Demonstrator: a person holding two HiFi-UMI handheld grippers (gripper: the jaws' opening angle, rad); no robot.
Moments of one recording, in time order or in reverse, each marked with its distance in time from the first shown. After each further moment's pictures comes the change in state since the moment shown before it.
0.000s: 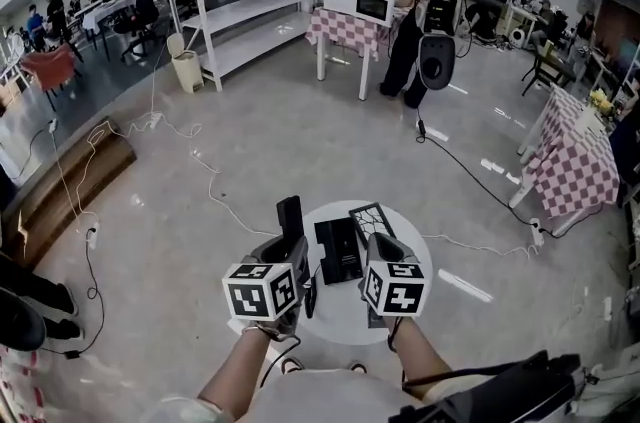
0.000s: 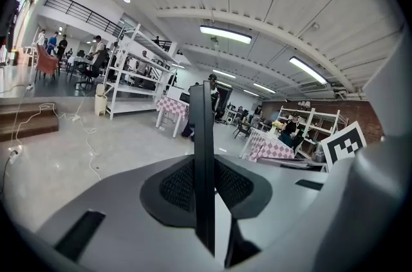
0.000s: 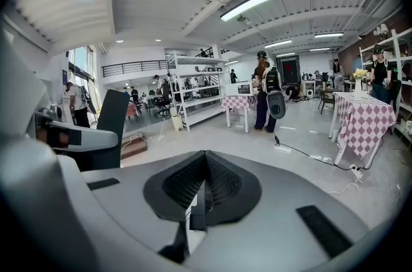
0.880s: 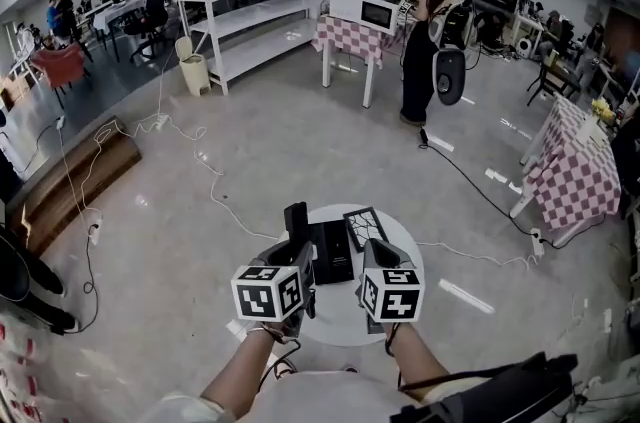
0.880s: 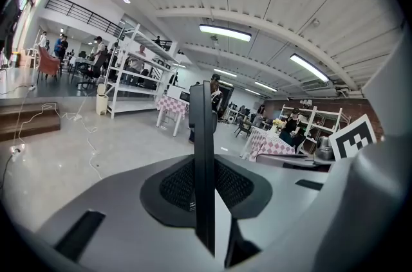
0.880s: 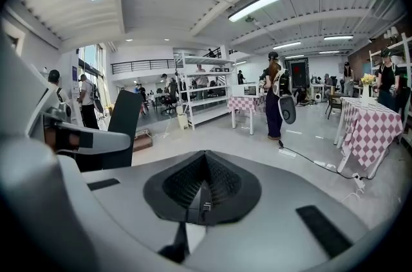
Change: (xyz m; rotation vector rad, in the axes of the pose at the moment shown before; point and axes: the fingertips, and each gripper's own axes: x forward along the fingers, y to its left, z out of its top) left arm 0.009 -0.033 -0.014 0.002 0.008 0.023; right arm -0.017 -0.013 0.000 -0.054 0.003 0.057
